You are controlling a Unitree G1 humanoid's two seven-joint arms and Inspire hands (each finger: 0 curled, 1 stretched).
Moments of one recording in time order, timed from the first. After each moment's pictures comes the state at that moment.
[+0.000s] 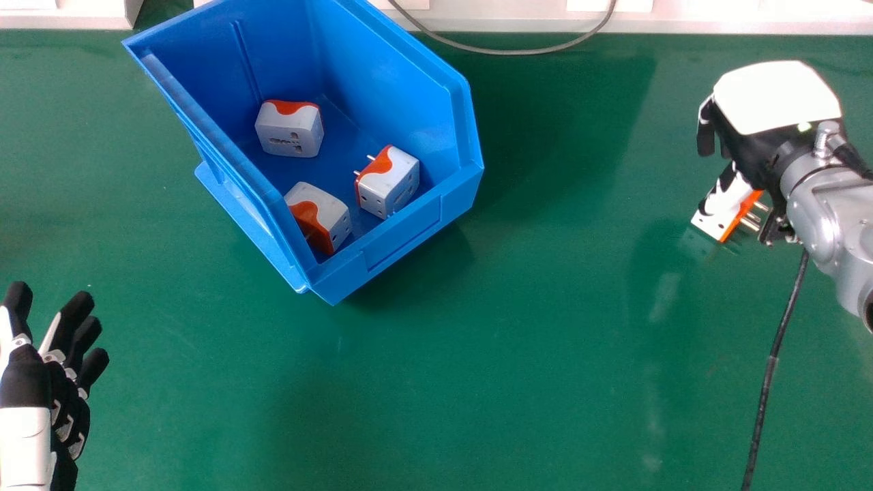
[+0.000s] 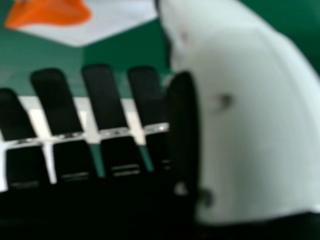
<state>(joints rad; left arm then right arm) 0.73 0.09 0.36 -0.35 -0.31 -0.33 -0.30 -0.94 -0.56 0.55 1.19 -0.84 -0.09 -0.19</state>
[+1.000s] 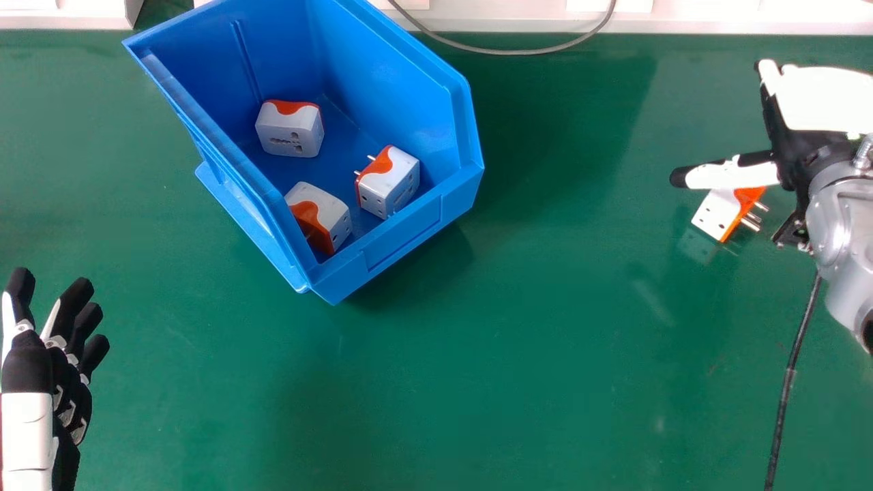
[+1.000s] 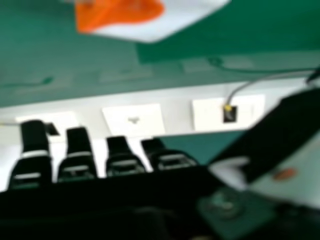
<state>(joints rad) 0.70 0.10 0.37 -0.33 -0.31 -0.32 -0.30 -0.85 -0.55 0.47 1.09 -0.74 0.13 -0.14</state>
